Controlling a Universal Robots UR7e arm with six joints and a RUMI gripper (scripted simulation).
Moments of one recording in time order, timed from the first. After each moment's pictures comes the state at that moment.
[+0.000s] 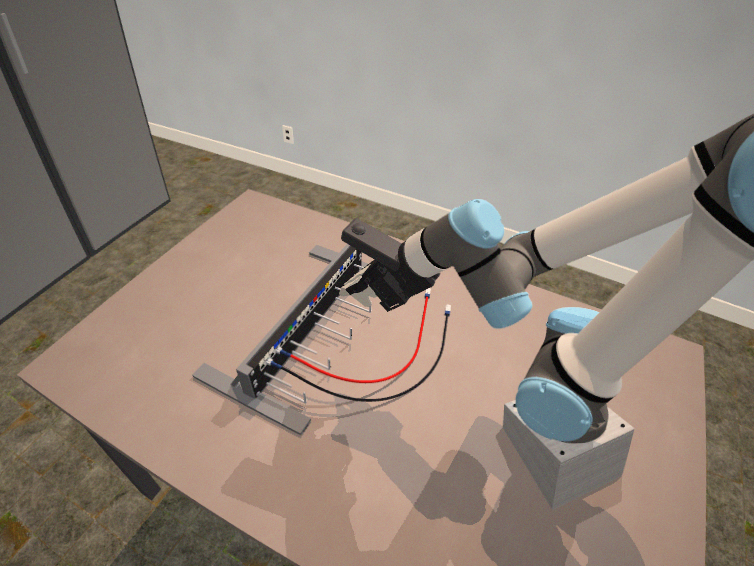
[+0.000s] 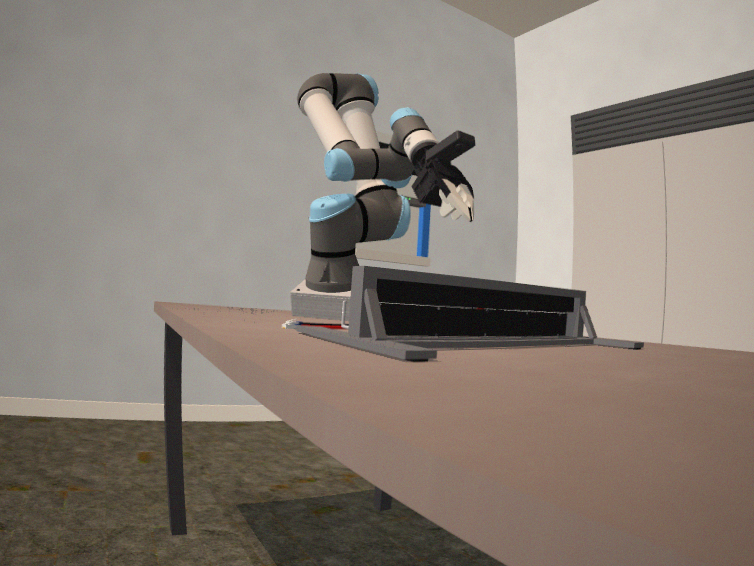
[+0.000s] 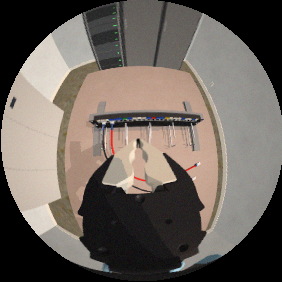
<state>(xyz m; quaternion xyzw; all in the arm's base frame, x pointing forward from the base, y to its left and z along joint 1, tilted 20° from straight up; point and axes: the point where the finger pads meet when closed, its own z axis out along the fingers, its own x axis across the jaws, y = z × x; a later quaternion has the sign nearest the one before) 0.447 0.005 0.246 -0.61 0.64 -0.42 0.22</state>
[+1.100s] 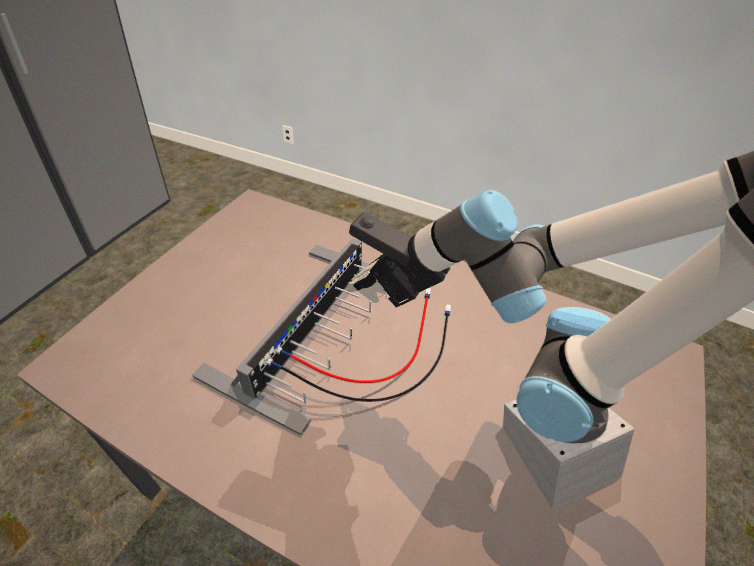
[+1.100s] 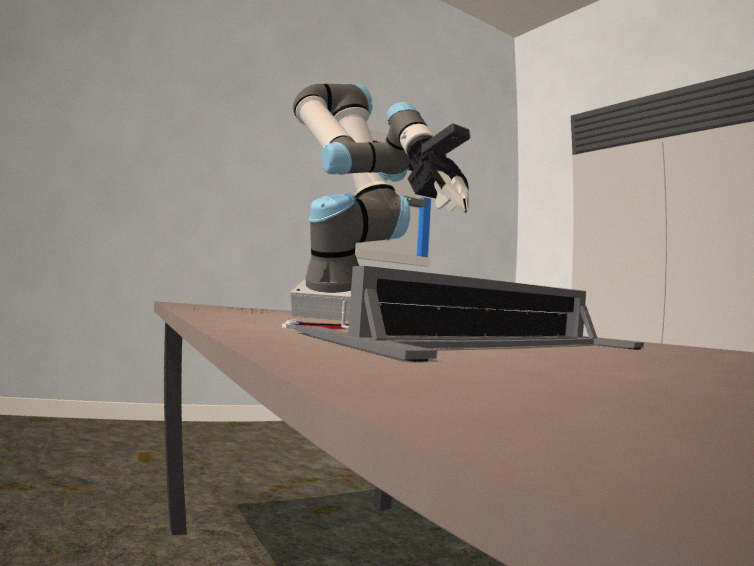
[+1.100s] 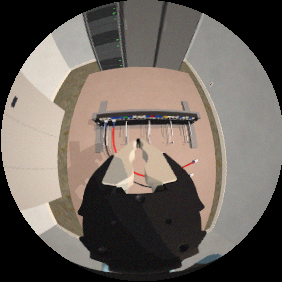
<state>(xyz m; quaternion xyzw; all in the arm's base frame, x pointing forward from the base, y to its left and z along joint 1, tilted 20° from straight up) 0.427 0.011 0.260 -0.61 0.64 -0.42 0.21</state>
